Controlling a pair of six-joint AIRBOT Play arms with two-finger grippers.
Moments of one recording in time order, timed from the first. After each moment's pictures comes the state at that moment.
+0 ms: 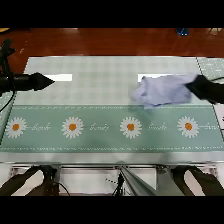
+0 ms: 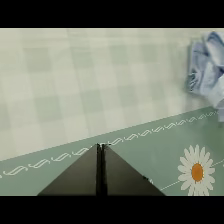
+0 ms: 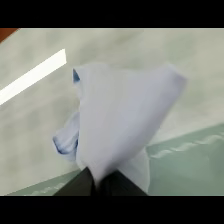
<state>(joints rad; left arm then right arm) 0.23 -1.07 1.00 0.75 -1.11 -1.03 -0.31 -0.76 0.86 -1.09 1.00 1.67</state>
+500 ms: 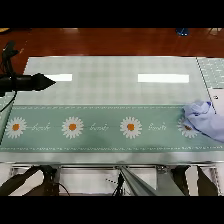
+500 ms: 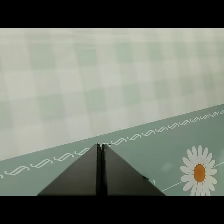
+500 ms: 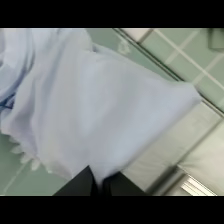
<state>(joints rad) 0.23 -1.10 1.00 0.75 -1.10 -1.03 -0.95 -0.65 0.87 -1.51 1.42 1.65</state>
